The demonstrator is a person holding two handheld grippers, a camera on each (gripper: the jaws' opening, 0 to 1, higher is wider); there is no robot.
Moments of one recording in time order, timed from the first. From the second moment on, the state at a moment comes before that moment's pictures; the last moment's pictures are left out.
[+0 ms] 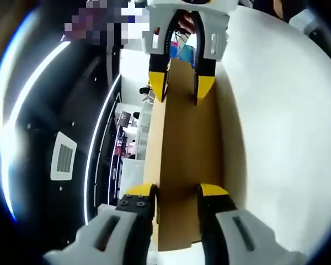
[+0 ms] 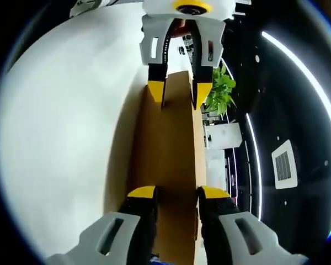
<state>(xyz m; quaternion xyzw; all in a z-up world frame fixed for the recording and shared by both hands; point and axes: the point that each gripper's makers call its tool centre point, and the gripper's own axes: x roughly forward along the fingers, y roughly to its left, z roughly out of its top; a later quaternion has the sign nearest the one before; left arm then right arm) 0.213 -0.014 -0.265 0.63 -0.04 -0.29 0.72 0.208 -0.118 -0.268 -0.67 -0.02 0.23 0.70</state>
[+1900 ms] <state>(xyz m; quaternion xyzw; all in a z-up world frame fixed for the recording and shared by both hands) 0.189 -0.033 -0.267 0.61 -0.04 -0.28 0.74 0.175 -0.181 -0.270 -0.69 0.03 0.18 0.70</state>
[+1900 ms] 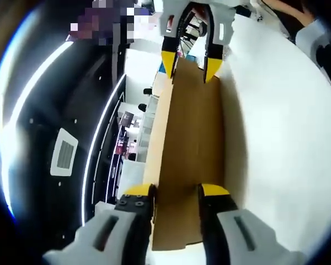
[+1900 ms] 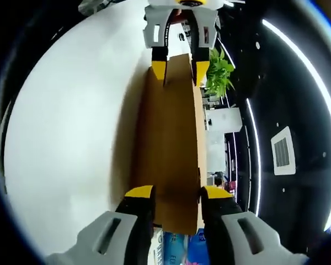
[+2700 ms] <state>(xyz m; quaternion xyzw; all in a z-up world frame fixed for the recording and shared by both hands) 0.183 -0.043 -0.268 0.60 -0.04 -0.29 0.74 0.175 -0.192 -0.268 -0.69 0.02 0.18 0.70</state>
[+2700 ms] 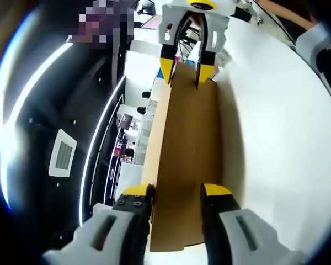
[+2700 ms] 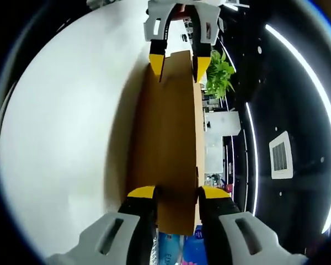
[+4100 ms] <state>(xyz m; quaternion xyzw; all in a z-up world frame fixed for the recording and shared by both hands) 0.091 -0.004 -0.203 0.27 -0.02 -0.42 0.86 0.175 -0.192 -0.267 -0.68 0.03 0.18 0.71</state>
